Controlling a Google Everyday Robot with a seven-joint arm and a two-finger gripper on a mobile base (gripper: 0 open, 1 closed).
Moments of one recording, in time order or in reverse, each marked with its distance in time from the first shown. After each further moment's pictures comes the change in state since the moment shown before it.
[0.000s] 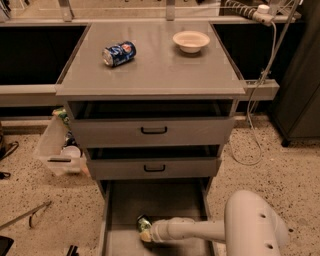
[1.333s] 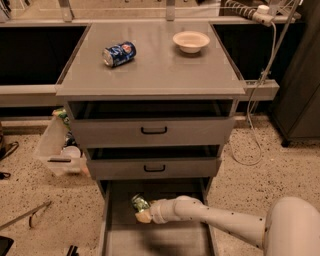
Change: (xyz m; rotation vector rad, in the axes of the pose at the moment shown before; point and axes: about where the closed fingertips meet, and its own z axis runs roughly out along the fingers) arm -0.116 0.035 -0.104 -0.085 -0.133 -0.106
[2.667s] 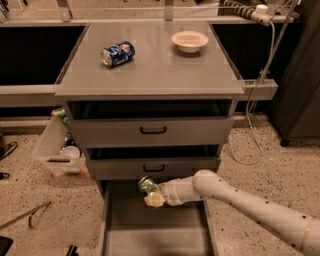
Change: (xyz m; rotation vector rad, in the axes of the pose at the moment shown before) arm -0.088 0.035 -0.130 -0.074 0.000 -0.001
